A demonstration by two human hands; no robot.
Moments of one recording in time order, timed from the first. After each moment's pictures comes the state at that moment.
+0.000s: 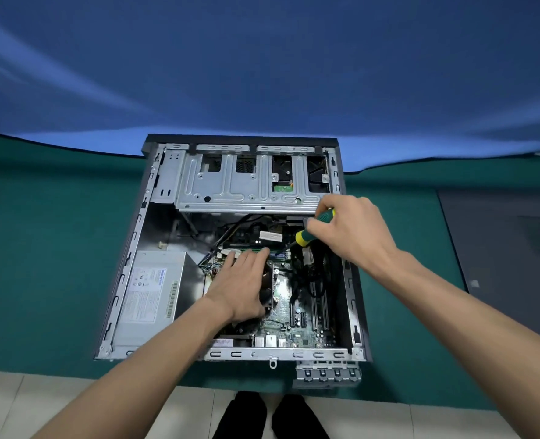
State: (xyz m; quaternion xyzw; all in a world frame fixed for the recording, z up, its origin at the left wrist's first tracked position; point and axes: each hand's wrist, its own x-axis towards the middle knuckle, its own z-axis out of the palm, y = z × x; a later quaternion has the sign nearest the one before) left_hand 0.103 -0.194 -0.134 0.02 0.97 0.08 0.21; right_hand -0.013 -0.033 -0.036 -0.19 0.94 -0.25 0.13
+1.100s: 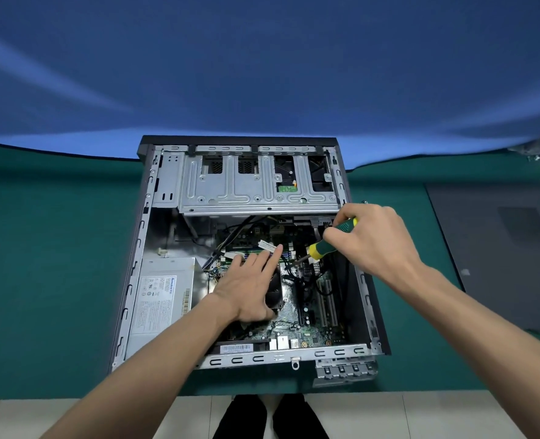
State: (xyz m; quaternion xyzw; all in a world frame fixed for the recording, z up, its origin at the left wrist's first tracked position) left_hand 0.098 -0.214 -0.151 0.11 0.97 0.09 0.20; right_hand 0.015 -0.034 -0.020 -0.12 0.96 -0.21 0.10
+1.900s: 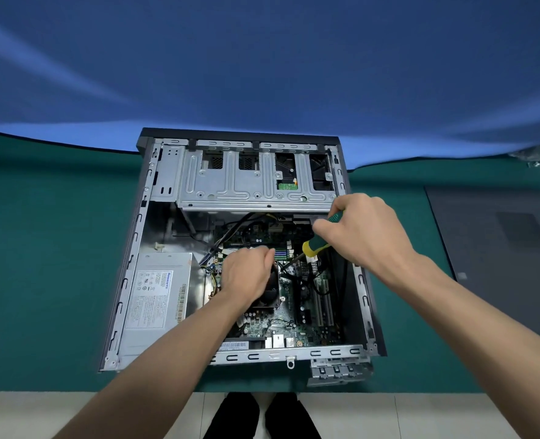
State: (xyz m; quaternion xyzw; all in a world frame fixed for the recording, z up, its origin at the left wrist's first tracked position) left_hand 0.082 -0.197 -0.157 -0.13 0.97 0.19 0.04; right_hand 0.013 -0.055 -0.004 -0.12 0.97 -0.17 0.12
